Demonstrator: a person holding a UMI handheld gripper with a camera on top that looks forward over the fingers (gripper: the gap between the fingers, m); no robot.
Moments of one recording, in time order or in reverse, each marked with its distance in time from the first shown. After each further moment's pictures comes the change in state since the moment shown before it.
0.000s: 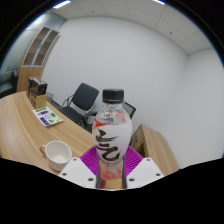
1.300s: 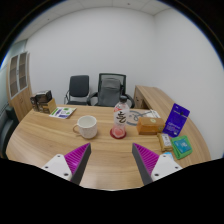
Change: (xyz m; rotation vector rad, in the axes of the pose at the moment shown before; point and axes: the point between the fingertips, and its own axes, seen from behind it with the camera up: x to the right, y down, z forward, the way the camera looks) arm -0.067 0.079 -0.192 -0.272 -0.013 0.451
